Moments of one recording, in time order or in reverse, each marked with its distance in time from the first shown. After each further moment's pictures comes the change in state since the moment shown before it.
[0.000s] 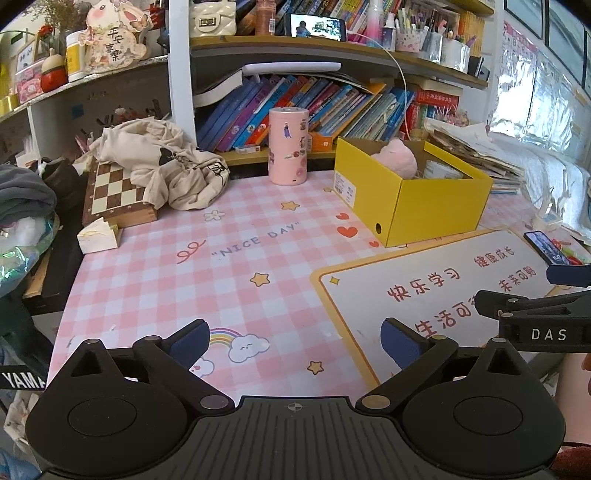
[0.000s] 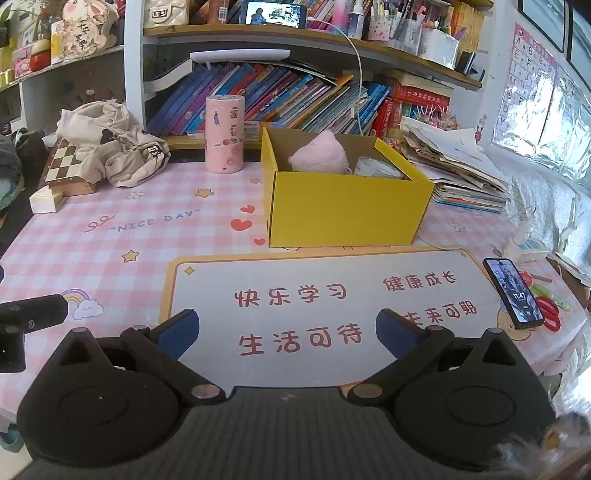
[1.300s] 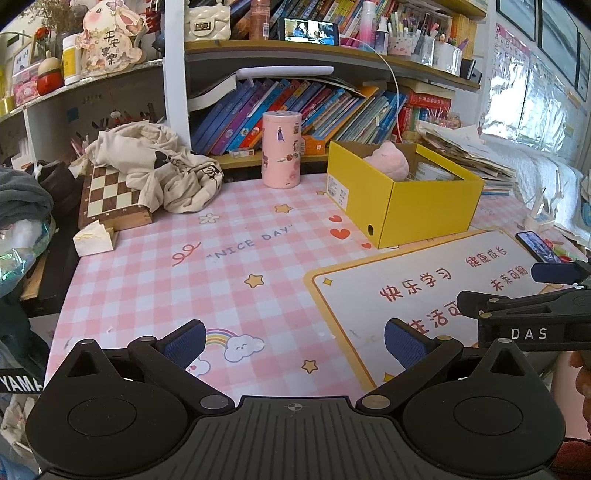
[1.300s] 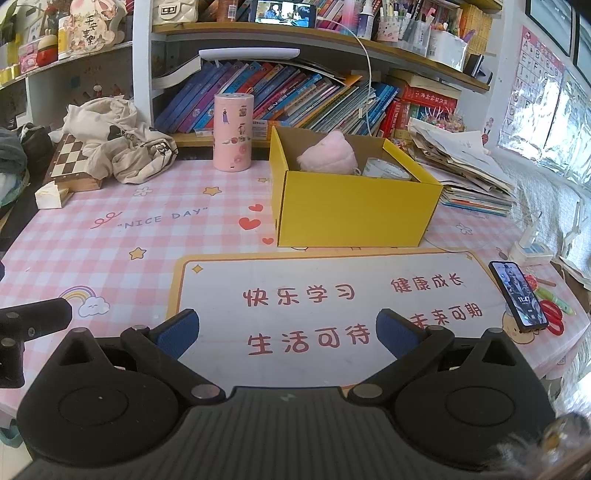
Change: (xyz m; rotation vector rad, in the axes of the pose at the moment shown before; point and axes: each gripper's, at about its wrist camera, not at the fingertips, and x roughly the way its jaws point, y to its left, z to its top) left arm -0.005 0.000 -0.002 0.006 -0.013 -0.022; right arm 0.002 0.007 0.000 -0.017 0.006 0.012
